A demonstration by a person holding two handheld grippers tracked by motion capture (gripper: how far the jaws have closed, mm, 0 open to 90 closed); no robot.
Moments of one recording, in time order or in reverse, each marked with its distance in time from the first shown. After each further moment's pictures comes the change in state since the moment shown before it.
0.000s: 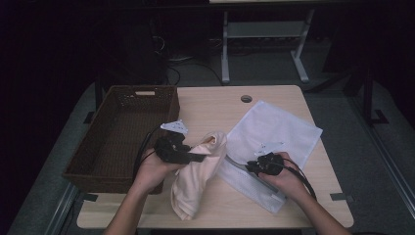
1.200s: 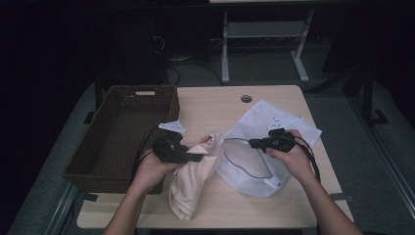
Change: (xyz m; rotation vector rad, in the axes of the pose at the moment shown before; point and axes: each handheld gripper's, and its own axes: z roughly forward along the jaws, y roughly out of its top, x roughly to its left) left arm 0.009 -0.006 0.001 0.006 0.001 -0.035; right arm -0.031 0.053 -0.054 -0.181 0.058 0.067
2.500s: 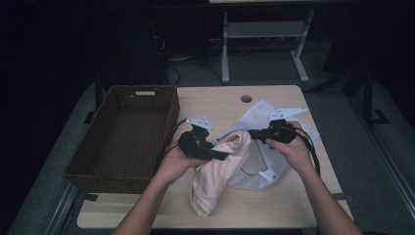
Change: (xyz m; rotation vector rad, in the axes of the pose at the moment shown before) left arm -0.019 0.042 0.052 0.013 -0.121 0.094; right arm -0.005 0.020 -0.006 -0.064 0.011 0.013
